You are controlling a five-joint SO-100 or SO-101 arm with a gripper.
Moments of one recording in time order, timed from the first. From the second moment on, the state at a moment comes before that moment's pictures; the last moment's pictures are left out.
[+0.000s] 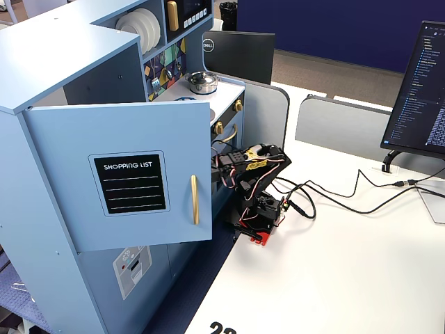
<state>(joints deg) -49.9 140.5 138.9 -12.5 -86.5</state>
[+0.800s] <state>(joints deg) -45.4 111.0 122.1 -22.1 -79.0</state>
